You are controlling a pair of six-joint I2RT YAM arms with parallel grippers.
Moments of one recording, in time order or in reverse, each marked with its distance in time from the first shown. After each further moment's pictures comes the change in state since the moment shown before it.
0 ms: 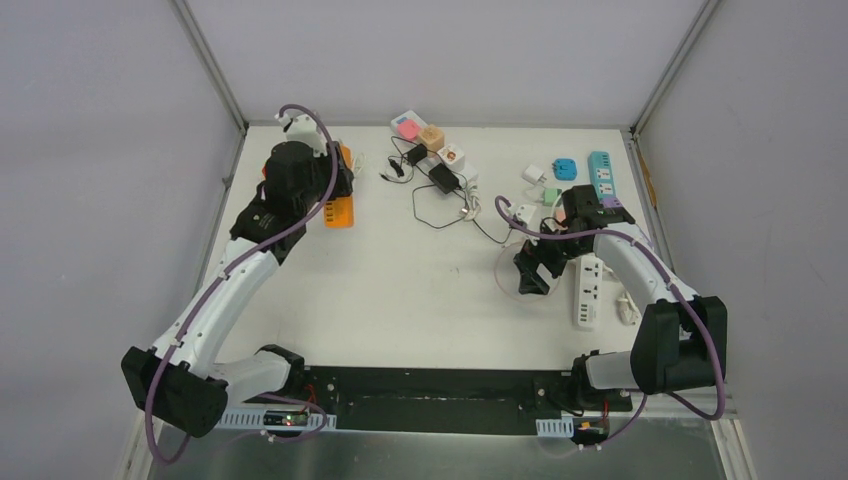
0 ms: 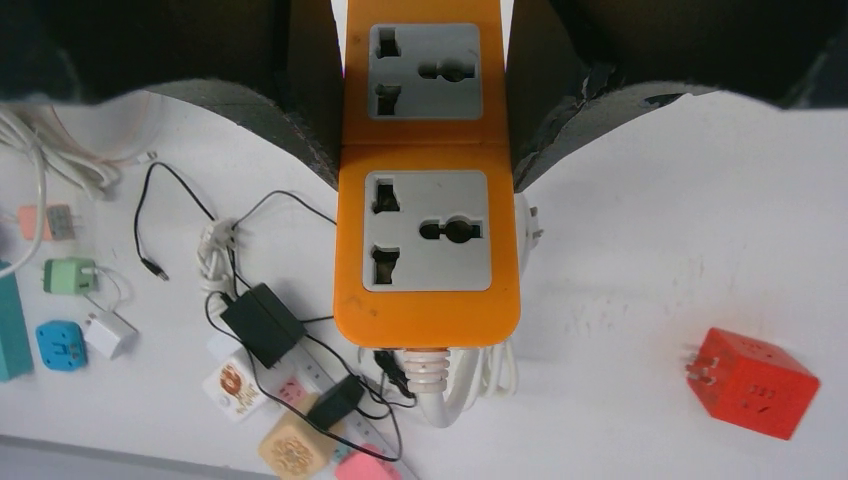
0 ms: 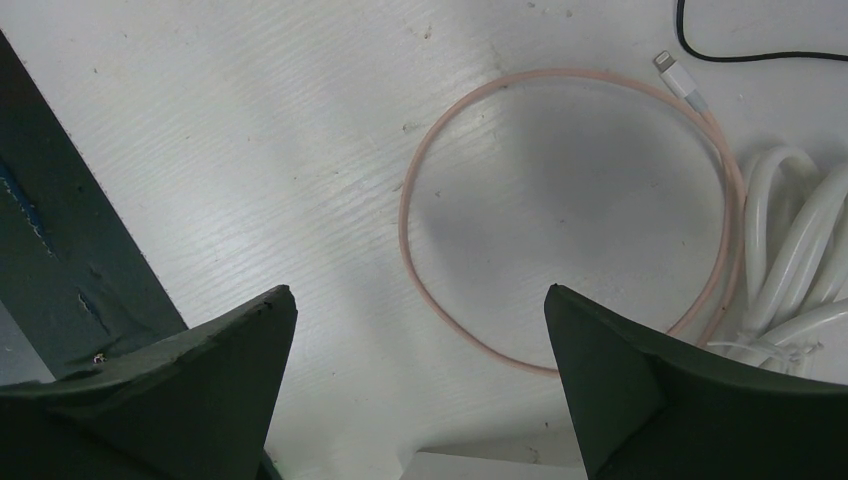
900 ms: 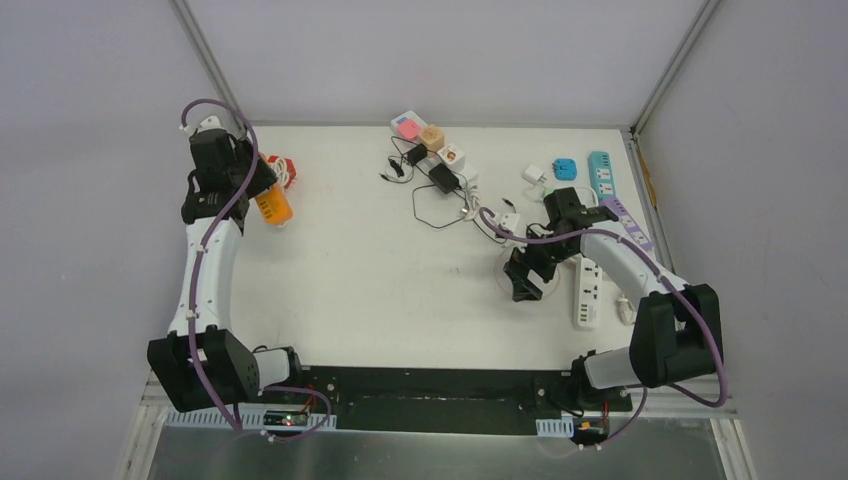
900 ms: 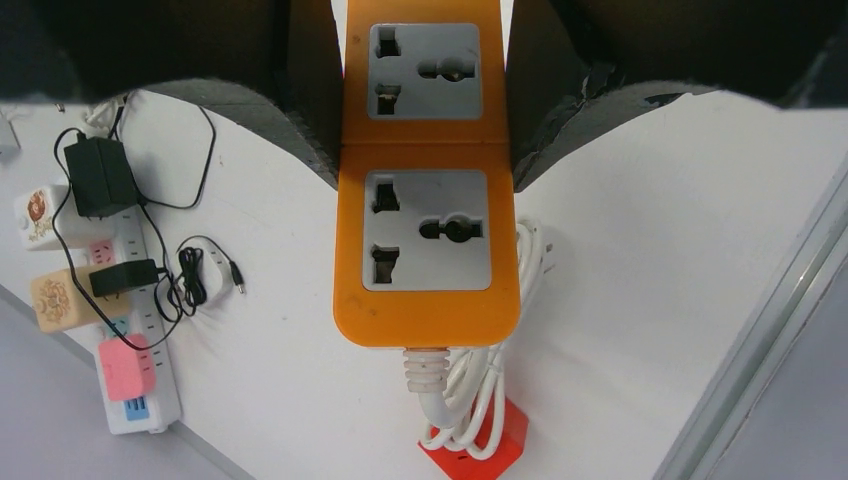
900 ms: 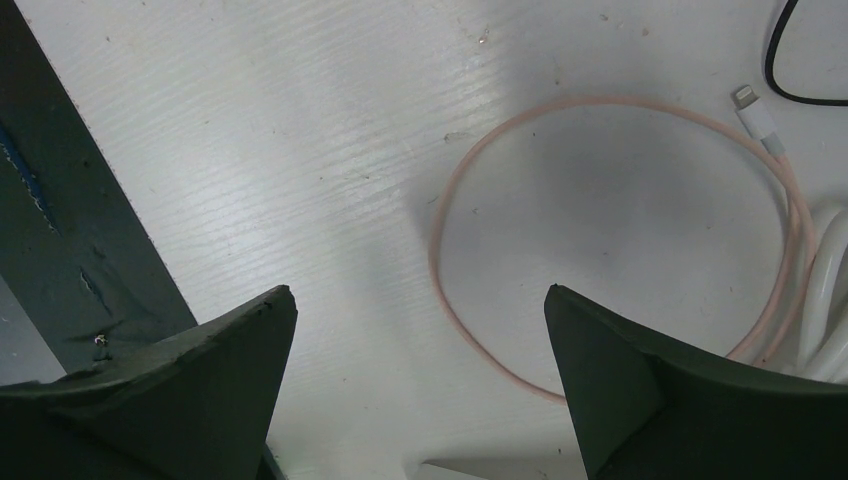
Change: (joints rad) left arm 0.564 0.100 0.053 -0.091 0.207 -0.086; right arm 0.092 0.042 0.000 -0.006 0.032 -0.010
